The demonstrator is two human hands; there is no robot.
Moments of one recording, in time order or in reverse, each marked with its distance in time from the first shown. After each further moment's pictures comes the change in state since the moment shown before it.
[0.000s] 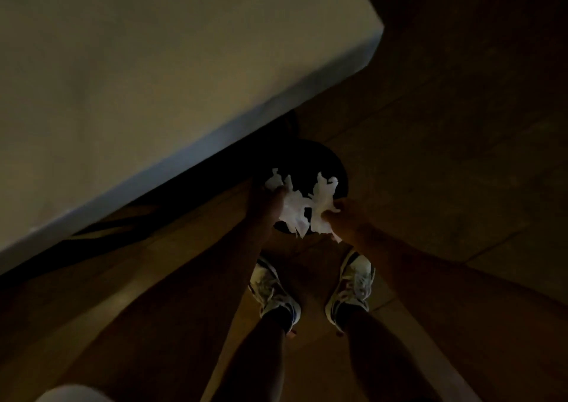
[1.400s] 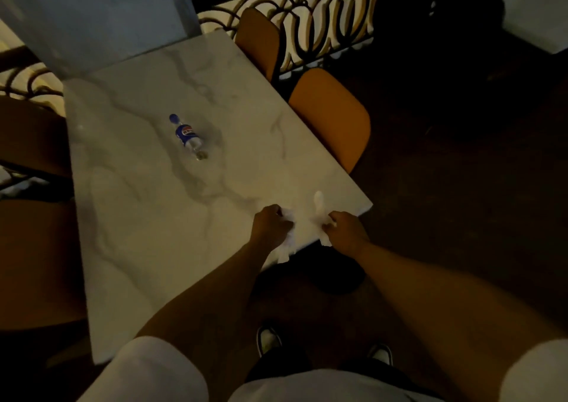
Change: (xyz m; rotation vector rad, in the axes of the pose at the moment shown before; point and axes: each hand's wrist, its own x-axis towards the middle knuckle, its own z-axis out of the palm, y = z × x) left_hand -0.349 0.121 -0.332 0.374 0.181 0.631; right_hand -0.427 -0.227 0.021 -0.251 0.384 -0.637
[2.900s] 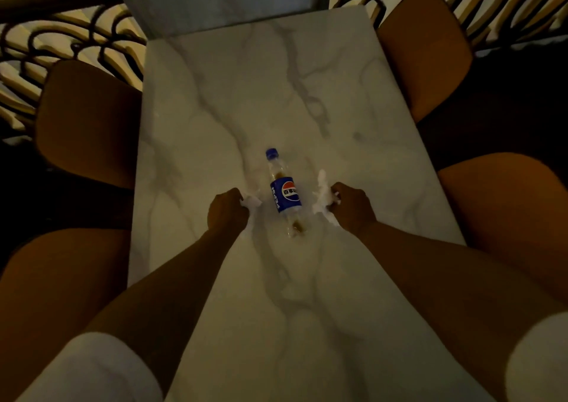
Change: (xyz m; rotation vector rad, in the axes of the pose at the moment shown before) left_hand 0.325 -0.185 -0.277 0.155 0.319 -0.417; right_hand 0.385 -0.292 0.130 -0.205 -0.178 -0.310
